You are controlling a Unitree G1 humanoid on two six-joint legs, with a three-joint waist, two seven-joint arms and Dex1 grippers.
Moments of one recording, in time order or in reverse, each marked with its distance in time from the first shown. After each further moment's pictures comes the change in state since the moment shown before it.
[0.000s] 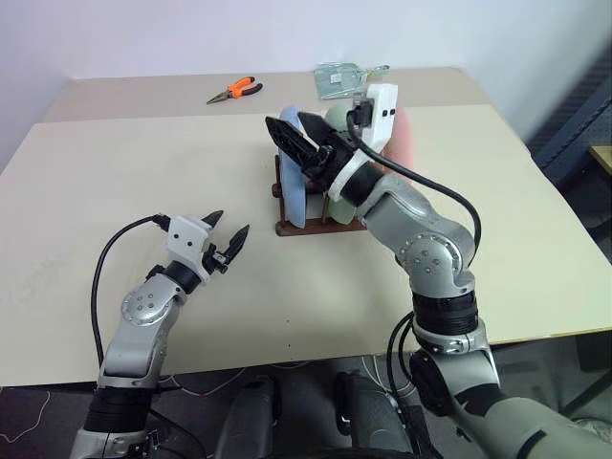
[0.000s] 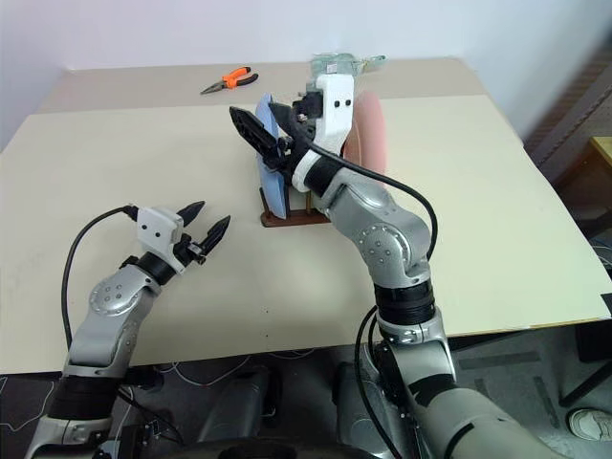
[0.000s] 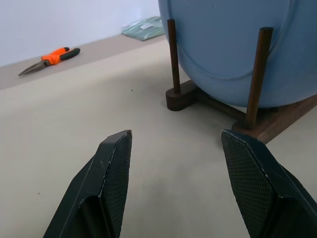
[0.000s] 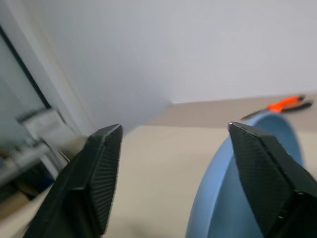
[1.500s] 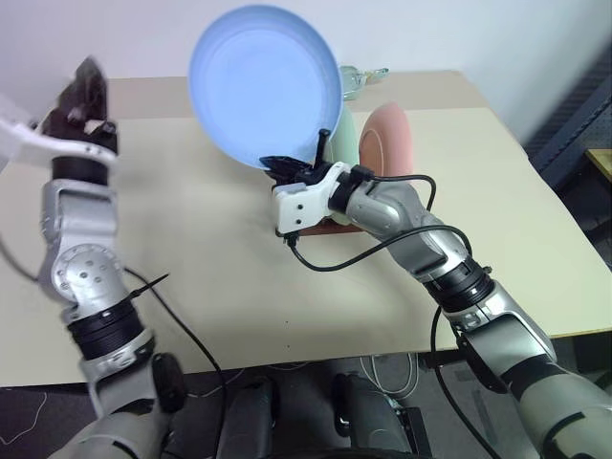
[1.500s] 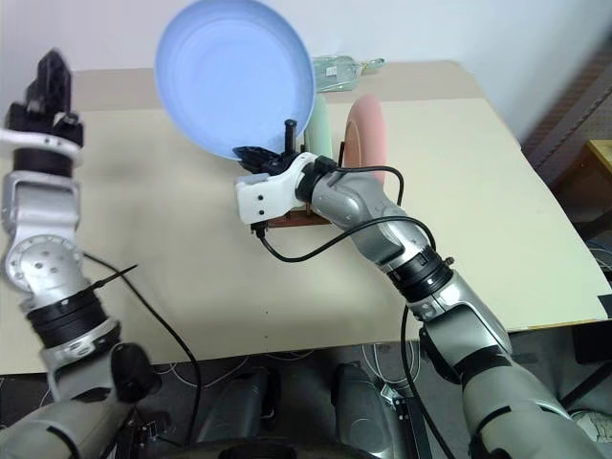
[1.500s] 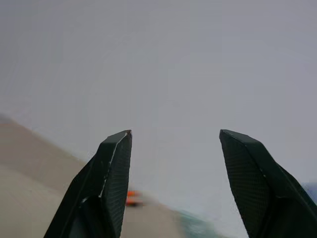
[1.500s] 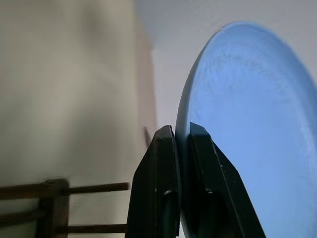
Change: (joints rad) left arm -0.401 -0.017 0.483 -0.006 -0.469 0.231 0.442; right arm -0.080 -0.268 0.347 0.273 -1.098 -0.801 0.293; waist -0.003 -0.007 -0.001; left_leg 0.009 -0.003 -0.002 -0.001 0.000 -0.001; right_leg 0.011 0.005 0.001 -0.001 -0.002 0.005
